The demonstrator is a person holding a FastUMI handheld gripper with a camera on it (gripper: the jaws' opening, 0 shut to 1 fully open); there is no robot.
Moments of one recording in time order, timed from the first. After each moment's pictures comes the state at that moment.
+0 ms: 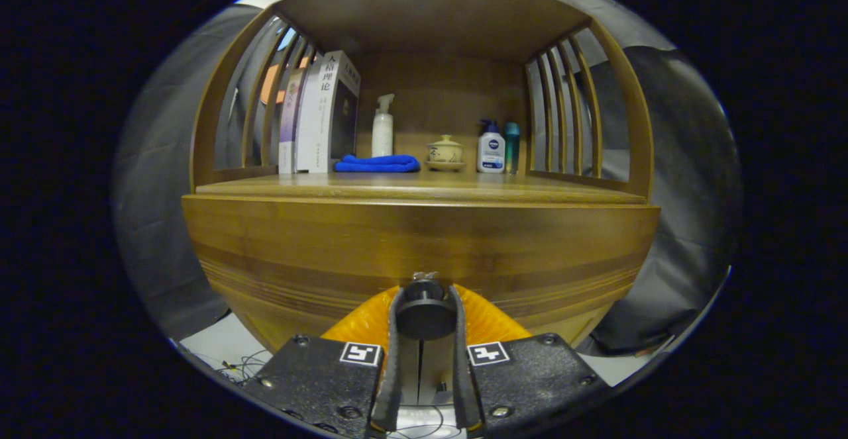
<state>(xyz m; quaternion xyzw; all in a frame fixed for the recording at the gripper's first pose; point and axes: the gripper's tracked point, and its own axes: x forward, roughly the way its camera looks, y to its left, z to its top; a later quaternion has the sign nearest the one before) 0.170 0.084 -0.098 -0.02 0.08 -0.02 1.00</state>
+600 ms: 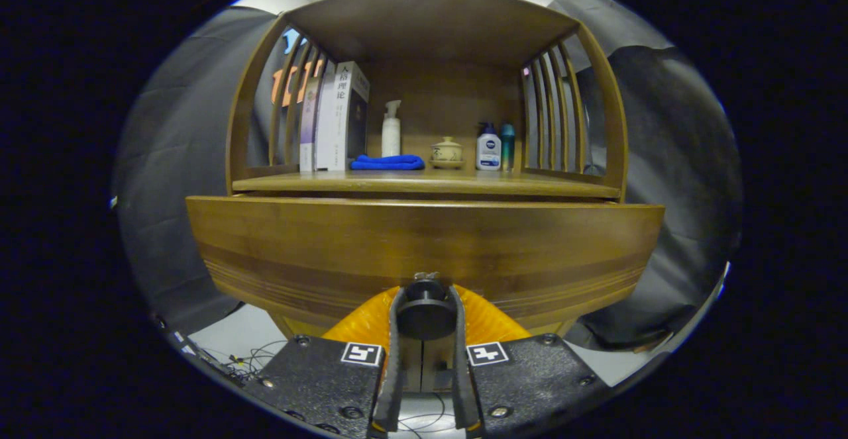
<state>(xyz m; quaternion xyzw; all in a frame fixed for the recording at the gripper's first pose) 0.103 0.086 -0.104 -0.03 0.09 -0.01 1.00</state>
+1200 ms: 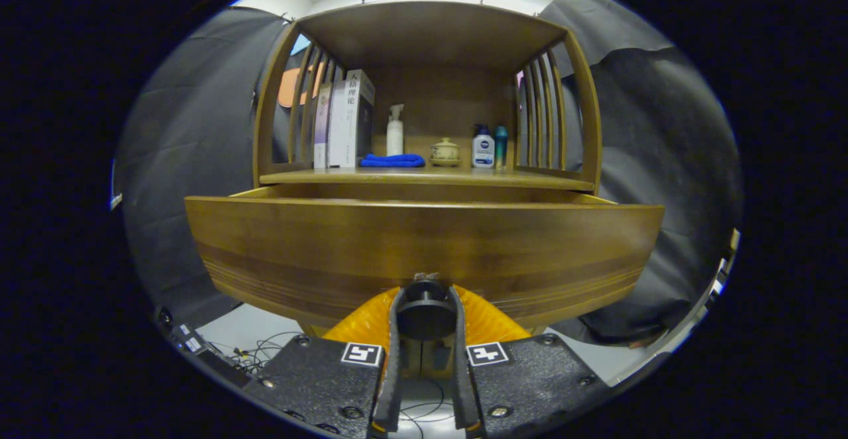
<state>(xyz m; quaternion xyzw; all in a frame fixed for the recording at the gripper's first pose) 0.044 0.087 -0.114 -0.03 0.10 0.00 0.99</state>
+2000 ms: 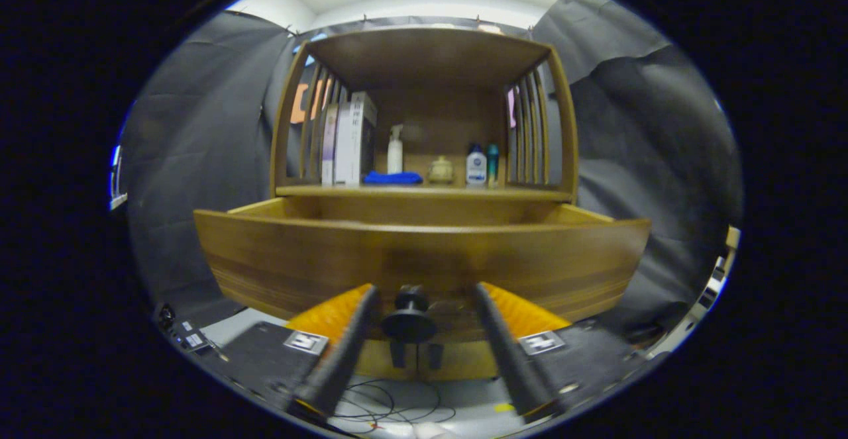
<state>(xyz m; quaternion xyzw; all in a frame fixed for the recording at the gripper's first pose) -0.003 0.073 -0.069 -0.03 0.02 0.02 1.00</state>
